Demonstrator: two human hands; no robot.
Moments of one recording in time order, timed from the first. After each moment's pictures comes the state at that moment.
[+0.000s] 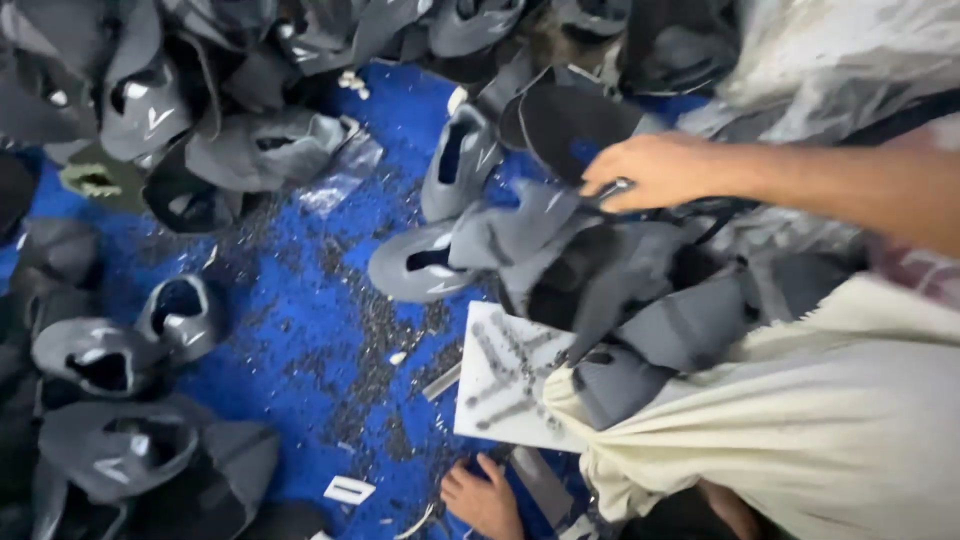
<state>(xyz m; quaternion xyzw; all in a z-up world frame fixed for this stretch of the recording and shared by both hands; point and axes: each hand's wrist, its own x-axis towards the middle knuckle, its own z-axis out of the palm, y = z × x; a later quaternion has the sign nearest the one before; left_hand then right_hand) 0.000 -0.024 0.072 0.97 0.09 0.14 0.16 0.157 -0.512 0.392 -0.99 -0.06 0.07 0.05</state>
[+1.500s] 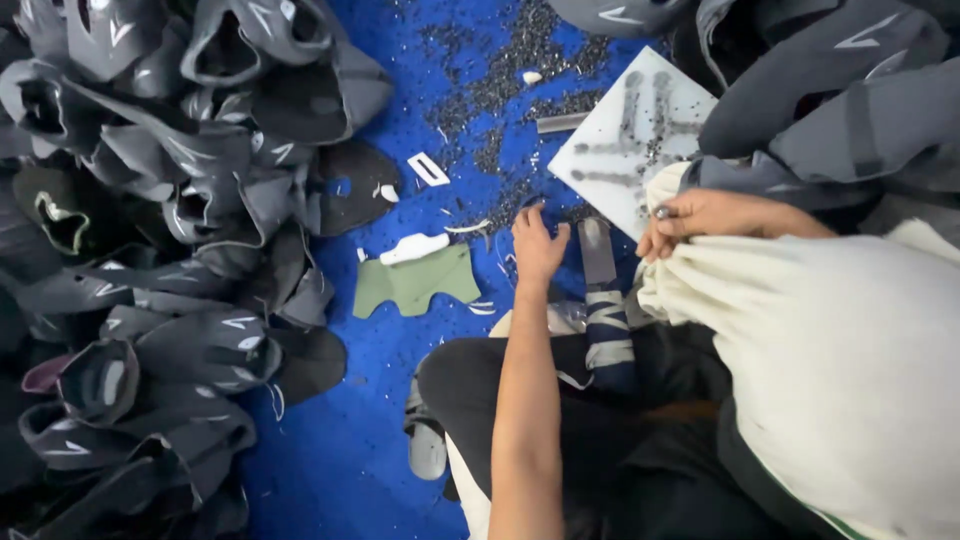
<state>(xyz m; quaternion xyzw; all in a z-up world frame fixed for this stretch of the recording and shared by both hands) -0.030 -0.004 0.050 0.93 0.02 0.13 0.35 0.009 -0.308 0.183 -0.62 -0.16 0.51 0.58</state>
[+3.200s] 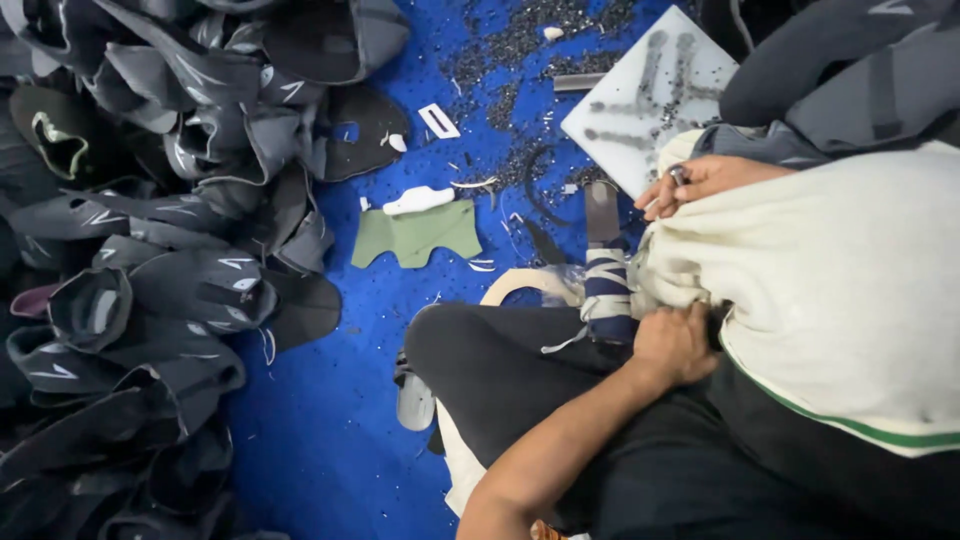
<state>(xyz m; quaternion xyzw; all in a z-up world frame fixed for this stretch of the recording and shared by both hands) -0.234 -0.169 0.152 0.92 -0.18 -0.26 0.24 0.013 -0.312 0.185 -0.52 -0.26 0.53 0.62</state>
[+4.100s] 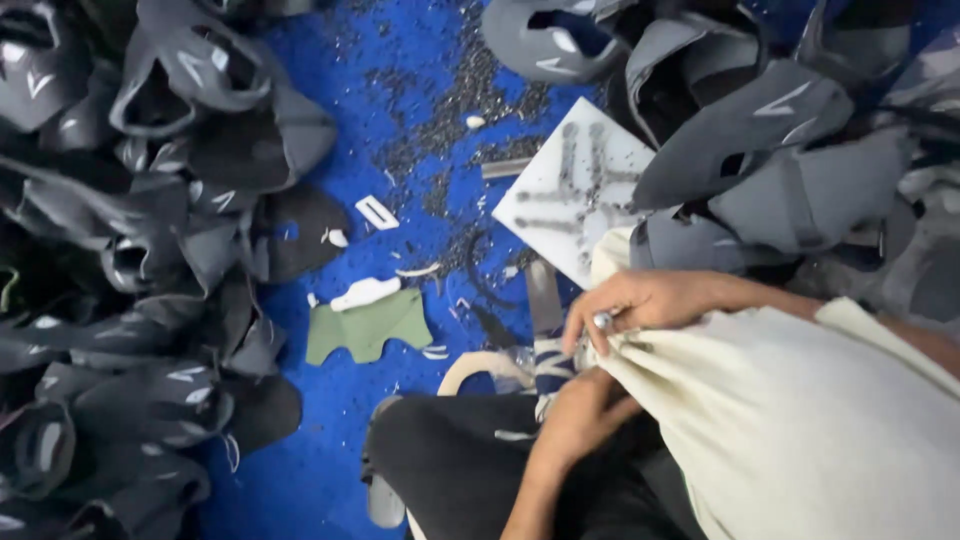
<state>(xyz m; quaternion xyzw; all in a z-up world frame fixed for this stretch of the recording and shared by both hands) -0.169 -0.113 0.257 0.83 -0.10 -0.27 0.48 0.004 -0.291 0.321 -0.52 -0.43 0.46 0.57</state>
